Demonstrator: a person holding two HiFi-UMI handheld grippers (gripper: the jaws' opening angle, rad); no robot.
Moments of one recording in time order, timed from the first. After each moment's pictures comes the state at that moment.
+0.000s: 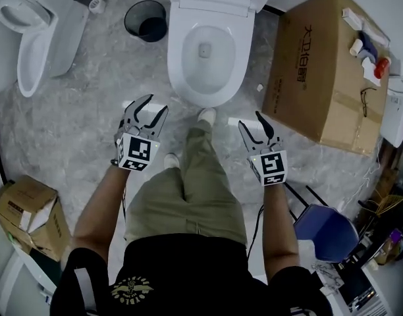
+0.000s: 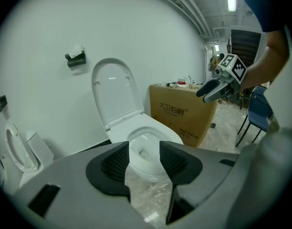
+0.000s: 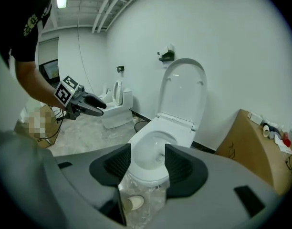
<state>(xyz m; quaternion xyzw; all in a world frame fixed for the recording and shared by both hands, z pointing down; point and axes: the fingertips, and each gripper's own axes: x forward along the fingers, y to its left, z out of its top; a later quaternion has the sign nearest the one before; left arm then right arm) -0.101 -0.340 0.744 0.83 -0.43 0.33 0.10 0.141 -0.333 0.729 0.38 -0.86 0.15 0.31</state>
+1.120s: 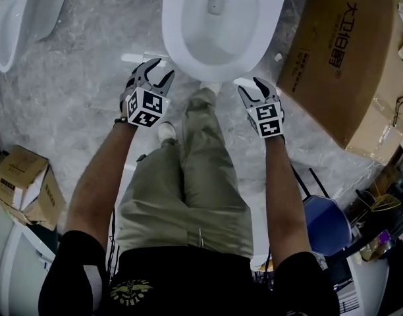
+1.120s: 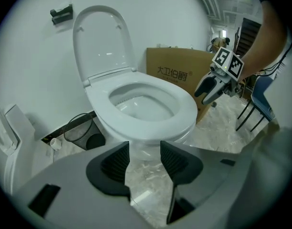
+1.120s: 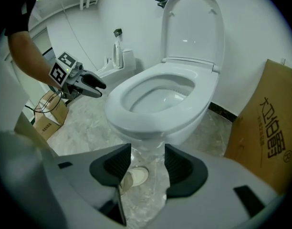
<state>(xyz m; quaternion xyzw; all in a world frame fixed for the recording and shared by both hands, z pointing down) -0.083 -0.343 0.989 0.80 -0.39 0.43 0.18 0.156 -0.338 1.011 0.28 -0.82 0.24 0.44</state>
